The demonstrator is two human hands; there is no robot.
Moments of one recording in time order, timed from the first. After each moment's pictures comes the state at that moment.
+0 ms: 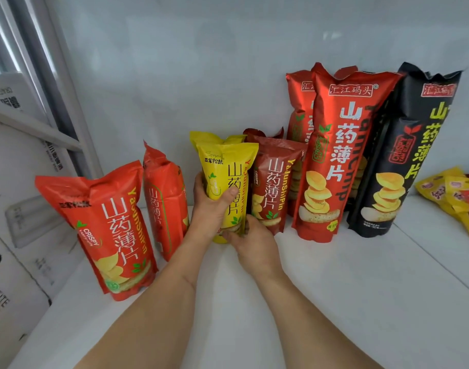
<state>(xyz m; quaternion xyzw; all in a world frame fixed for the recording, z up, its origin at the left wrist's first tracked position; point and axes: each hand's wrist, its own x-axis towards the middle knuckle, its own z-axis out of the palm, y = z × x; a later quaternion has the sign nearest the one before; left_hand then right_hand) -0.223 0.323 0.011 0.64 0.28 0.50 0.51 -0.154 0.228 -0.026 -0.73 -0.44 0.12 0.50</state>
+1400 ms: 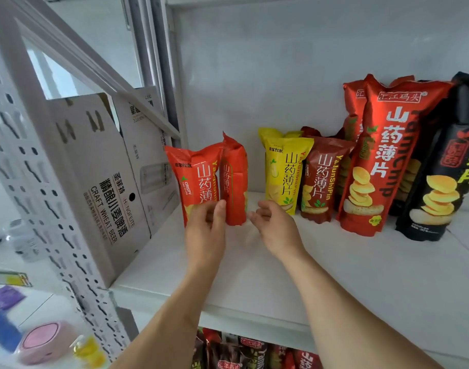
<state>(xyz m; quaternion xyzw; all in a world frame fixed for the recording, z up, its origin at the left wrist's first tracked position) -0.362 0.207 -0.005 0.59 0.47 0.61 0.23 -0.221 0.184 0.006 -0.66 -0.53 0.19 0.50</state>
